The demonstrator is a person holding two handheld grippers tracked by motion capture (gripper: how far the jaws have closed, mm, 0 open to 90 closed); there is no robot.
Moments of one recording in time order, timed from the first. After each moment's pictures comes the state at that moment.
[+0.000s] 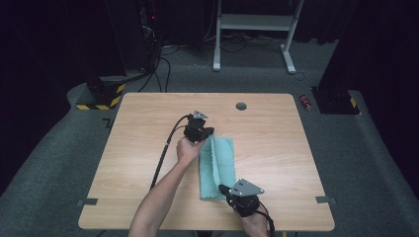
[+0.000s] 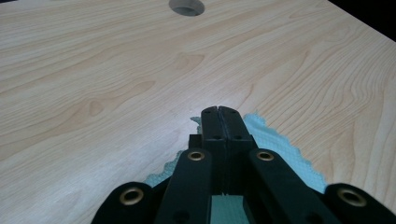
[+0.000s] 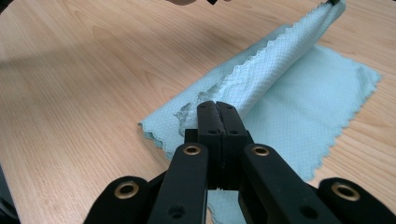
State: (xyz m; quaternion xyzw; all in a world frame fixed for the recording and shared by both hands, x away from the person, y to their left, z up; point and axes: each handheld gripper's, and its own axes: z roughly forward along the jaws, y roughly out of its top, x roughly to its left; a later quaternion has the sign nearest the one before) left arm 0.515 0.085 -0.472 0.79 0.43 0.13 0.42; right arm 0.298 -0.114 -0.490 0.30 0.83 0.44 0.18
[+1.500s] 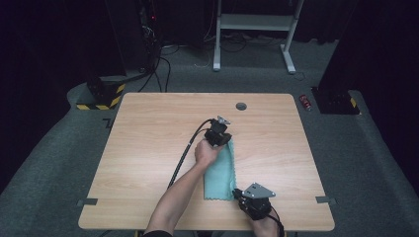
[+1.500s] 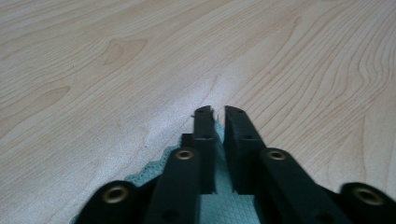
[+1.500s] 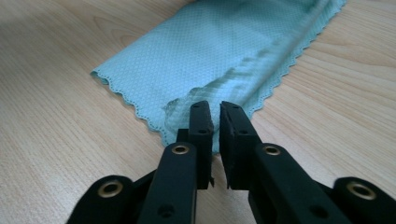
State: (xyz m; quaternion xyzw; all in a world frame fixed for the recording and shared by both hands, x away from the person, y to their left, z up) left arm 0.526 0.020 -0.499 0.83 0.40 0.12 0.37; right arm 0.298 -0.149 -0.518 0.36 0.83 0.40 0.18
